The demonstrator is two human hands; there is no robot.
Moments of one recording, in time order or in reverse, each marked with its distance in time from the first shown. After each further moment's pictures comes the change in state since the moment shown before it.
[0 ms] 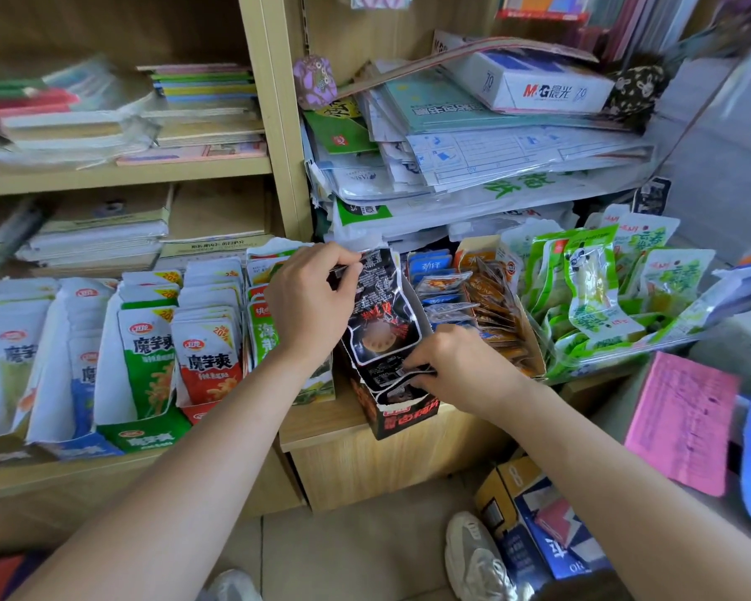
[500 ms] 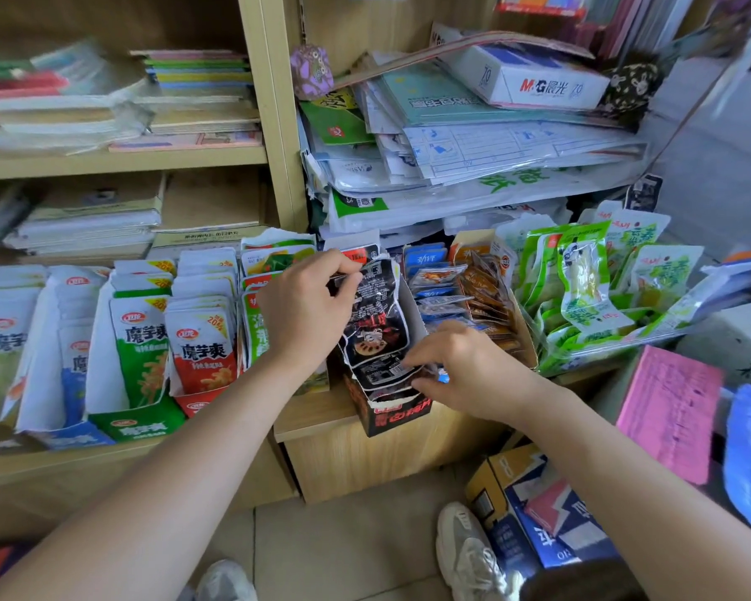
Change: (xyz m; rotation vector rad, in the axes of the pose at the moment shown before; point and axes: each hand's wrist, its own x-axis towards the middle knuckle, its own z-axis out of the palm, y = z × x) left_hand -0.012 0.007 -0.013 0.045 -0.104 -0.017; right_hand -0.022 0.003 -0.005 0.086 0.074 -0.090
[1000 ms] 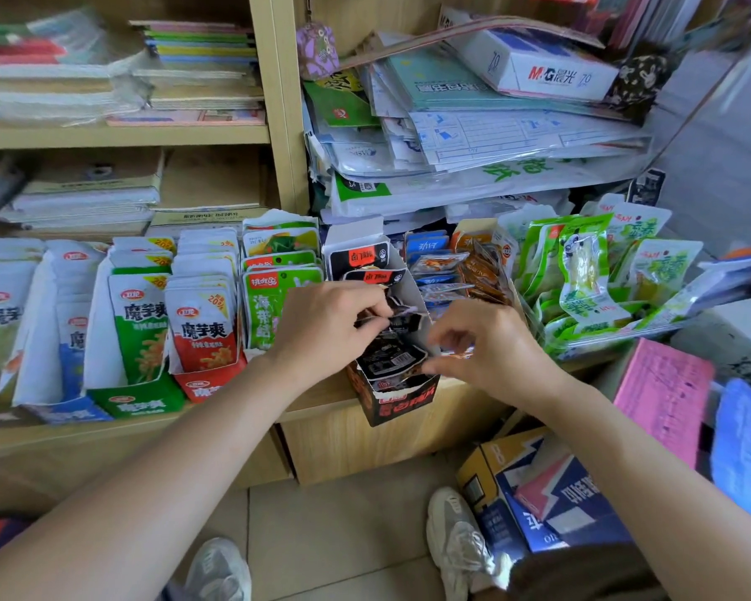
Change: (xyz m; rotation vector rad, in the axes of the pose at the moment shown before) left_hand -0.025 0.009 -0.014 -0.080 -0.382 0.218; right_hand -0.014 0.000 -0.015 0.157 0.192 0.059
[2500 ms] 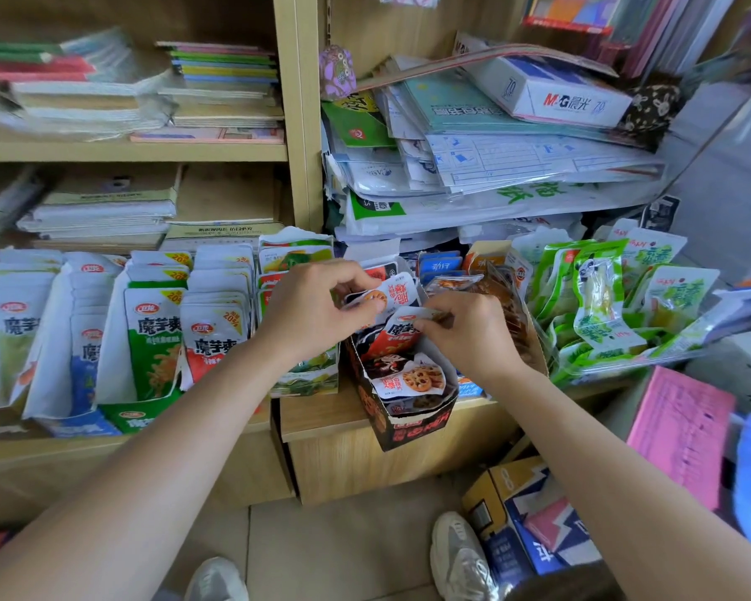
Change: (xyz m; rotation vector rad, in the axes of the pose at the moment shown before) left_hand 0.020 -0.036 -0.021 -0.291 -0.038 -0.211; right_hand 0.055 0.003 0.025 -0.126 0.221 0.100
